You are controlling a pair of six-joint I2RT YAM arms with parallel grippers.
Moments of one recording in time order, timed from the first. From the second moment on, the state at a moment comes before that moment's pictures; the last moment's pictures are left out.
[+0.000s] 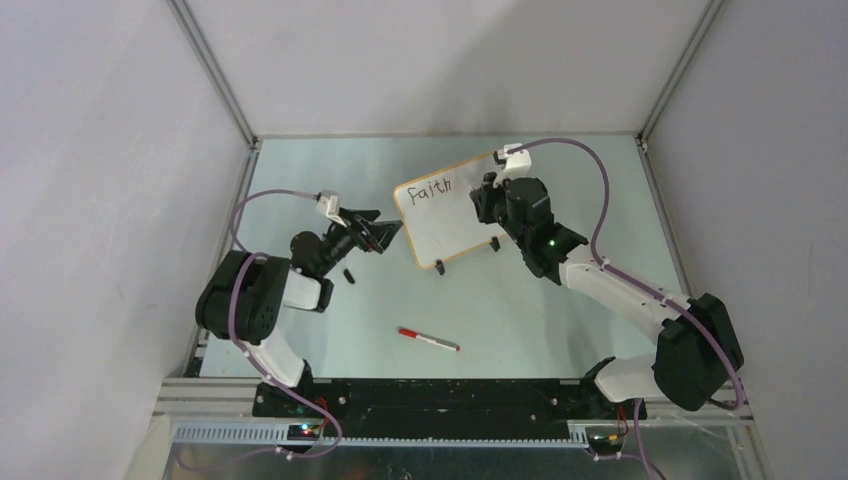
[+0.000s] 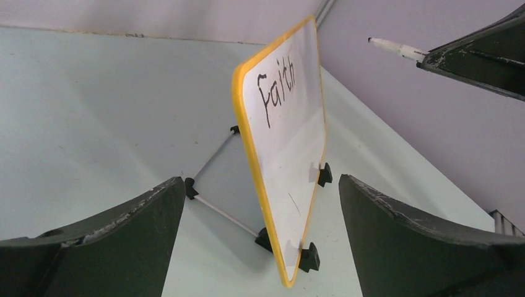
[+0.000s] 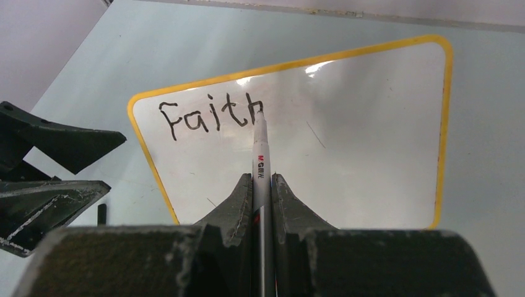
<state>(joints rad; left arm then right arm) -0.18 1.66 0.38 1.43 0.54 -0.54 0.65 1.37 0.99 0.15 0.23 0.26</state>
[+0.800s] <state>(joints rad) -0.18 1.78 0.56 1.32 0.64 -0.58 0.61 1.33 0.96 0.17 0.13 0.28</state>
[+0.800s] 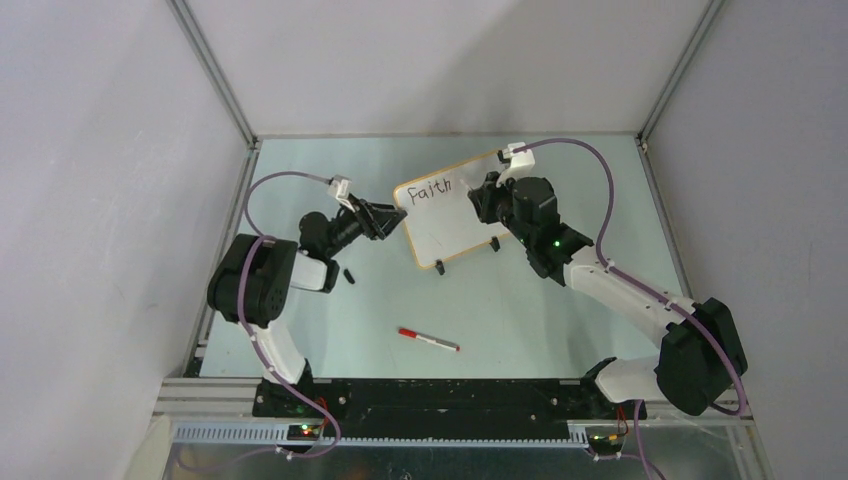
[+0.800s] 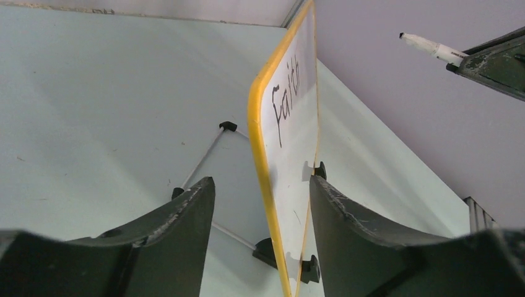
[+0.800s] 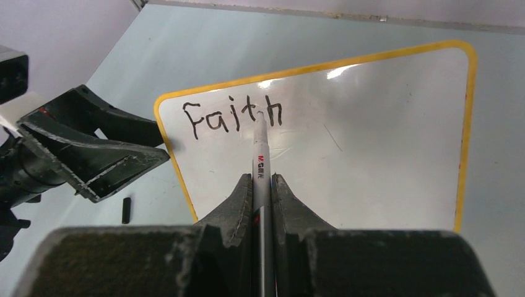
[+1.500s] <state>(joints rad) -0.18 1.82 0.60 1.31 0.69 -0.63 0.61 1.33 0.96 0.20 0.08 0.28</state>
